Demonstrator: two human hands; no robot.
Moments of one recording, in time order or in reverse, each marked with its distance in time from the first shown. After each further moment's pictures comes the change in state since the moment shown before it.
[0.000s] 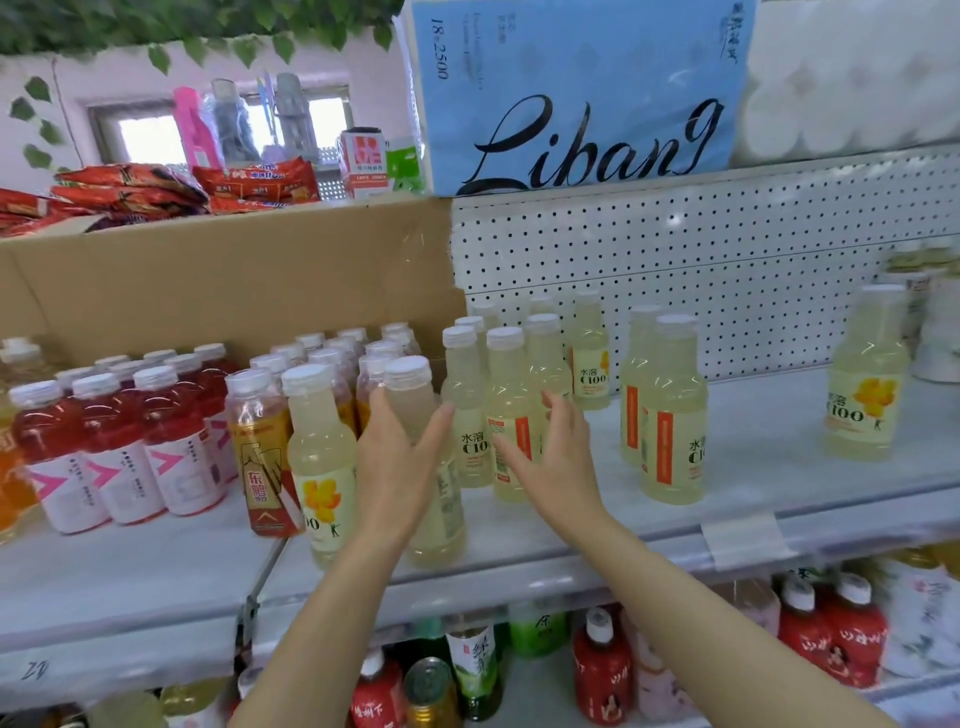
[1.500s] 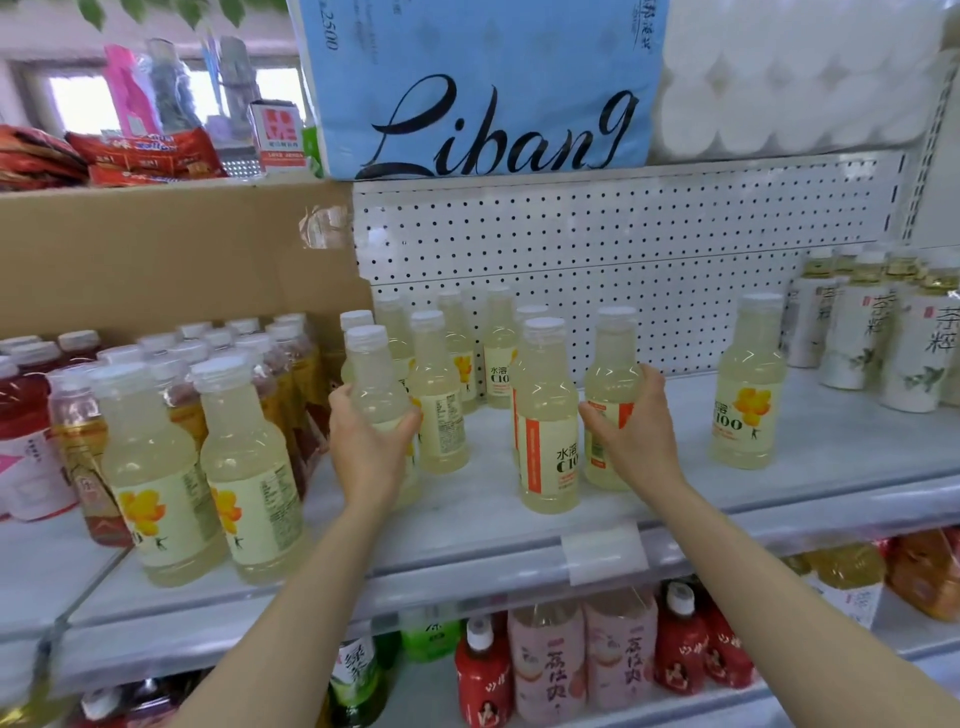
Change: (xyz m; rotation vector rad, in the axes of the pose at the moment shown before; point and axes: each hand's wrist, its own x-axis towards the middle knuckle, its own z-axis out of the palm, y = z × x) left_hand 0.020 -0.022 0.140 0.047 0.204 -0.146; right_hand 0.060 0.138 -0.166 -0.004 0.171 0.111
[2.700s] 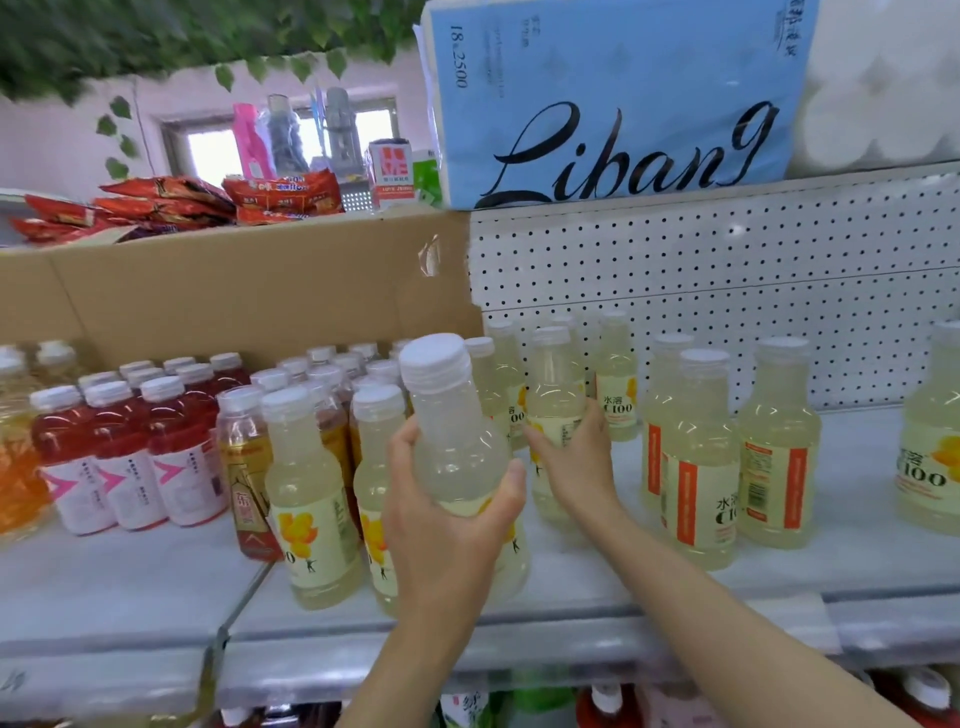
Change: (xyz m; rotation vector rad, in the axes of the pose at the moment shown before) left_hand -0.054 0.050 -0.109 -0.235 0.059 0.283; right_hand -0.027 -0.101 0.171 0.188 -0.140 0.106
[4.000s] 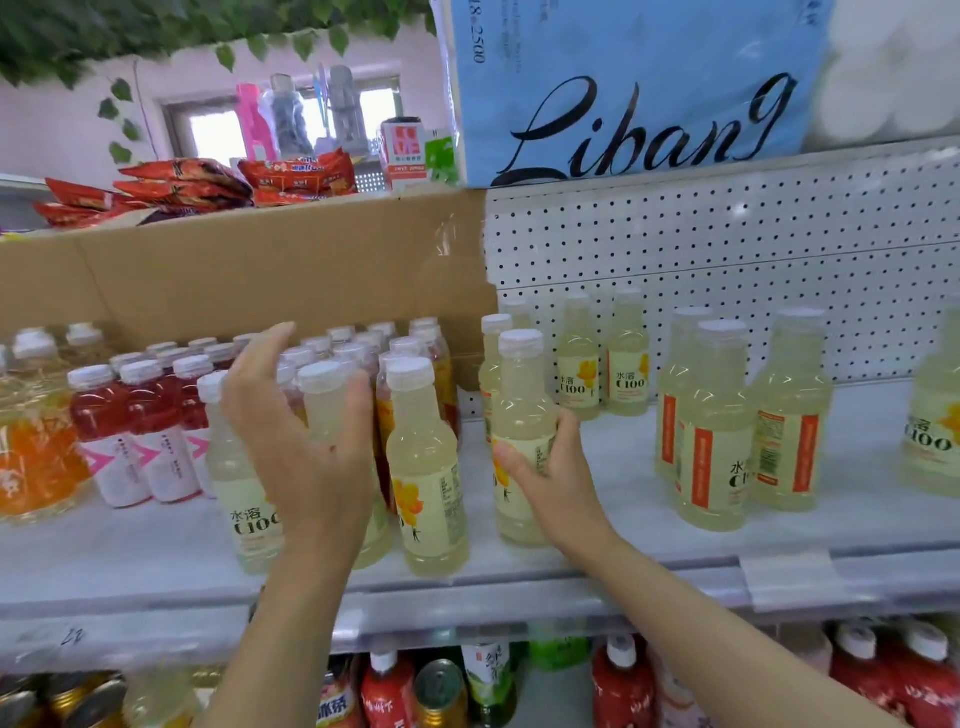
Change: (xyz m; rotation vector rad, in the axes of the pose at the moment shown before) left_hand 0.066 -0.015 -0.084 0.308 0.268 0.397; right_hand -0.080 -0.026 0.007 0.217 -0.242 -0.135
